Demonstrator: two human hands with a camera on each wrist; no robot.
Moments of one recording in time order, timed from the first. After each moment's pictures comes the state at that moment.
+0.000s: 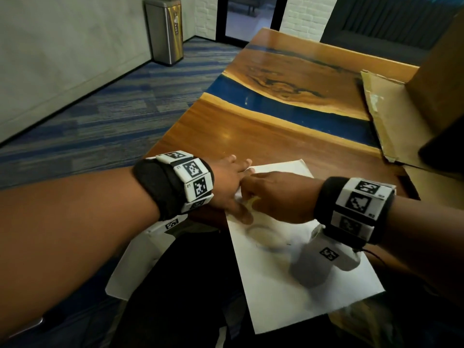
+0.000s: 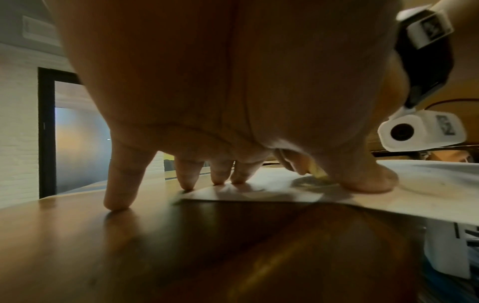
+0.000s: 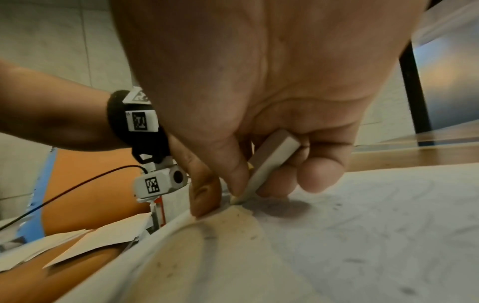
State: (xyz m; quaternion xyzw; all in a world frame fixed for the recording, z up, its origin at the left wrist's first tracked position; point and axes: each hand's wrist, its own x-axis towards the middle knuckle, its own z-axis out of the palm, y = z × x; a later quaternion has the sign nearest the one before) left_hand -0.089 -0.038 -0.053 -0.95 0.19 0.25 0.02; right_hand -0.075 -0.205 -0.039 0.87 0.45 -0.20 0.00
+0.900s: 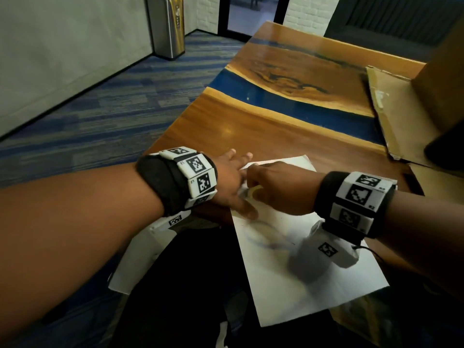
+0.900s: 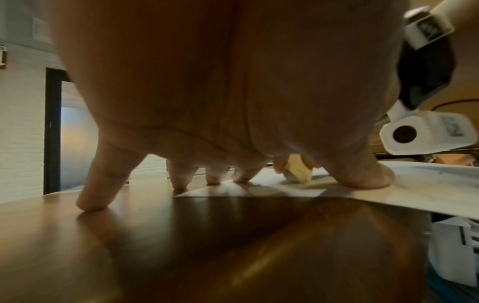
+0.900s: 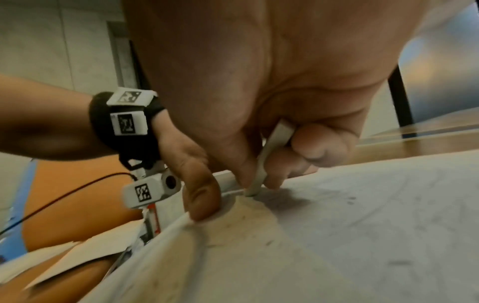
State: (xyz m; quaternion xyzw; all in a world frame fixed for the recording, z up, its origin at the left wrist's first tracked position) left_hand -0.085 -0.030 -0.063 -0.95 0.16 0.27 0.01; right_hand -0.069 -0.198 -0.039 0.89 0.42 -0.17 0.01
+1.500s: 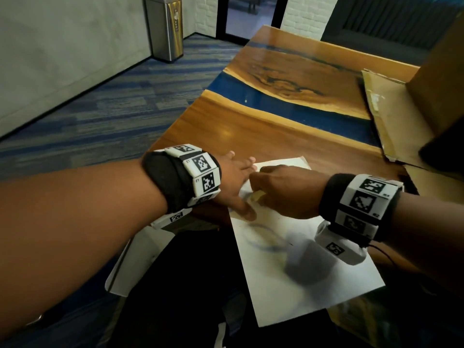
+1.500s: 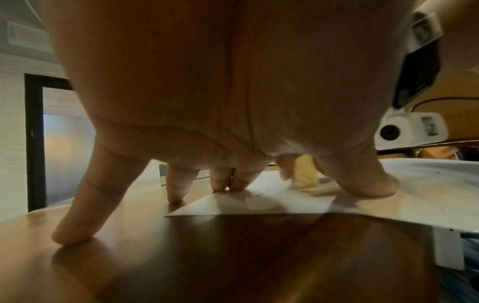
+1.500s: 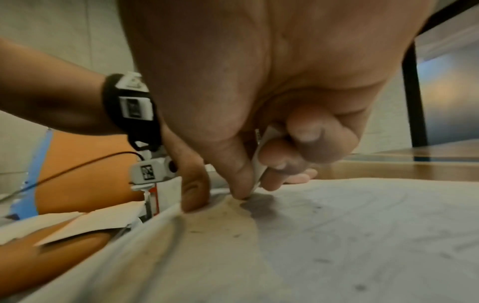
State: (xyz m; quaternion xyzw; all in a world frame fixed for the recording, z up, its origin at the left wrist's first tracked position) left_hand -0.074 -0.034 -0.069 -0.95 0.19 0.26 0.04; right_hand -0.068 -0.211 -0.041 0.88 0.45 -0.16 0.07
